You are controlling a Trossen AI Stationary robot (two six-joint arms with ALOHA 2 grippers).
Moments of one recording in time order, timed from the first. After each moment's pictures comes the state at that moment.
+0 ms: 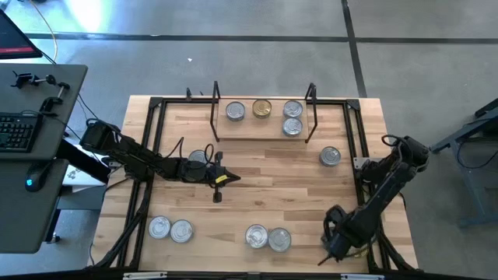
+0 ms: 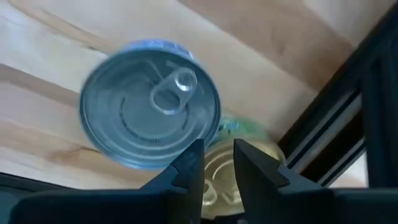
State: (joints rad) left arm -0.20 1.52 0.45 0.72 -0.25 0.01; right arm 0.92 1.64 1.10 -1.09 -0.23 1.97
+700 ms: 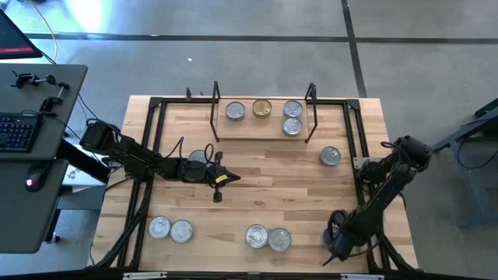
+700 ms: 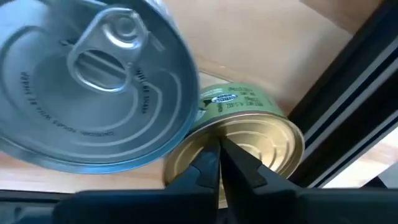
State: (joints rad) left arm -0.20 1.52 0.45 0.73 -0.25 0.01; right arm 0.97 1.63 0.91 -0.82 -0.39 2.12
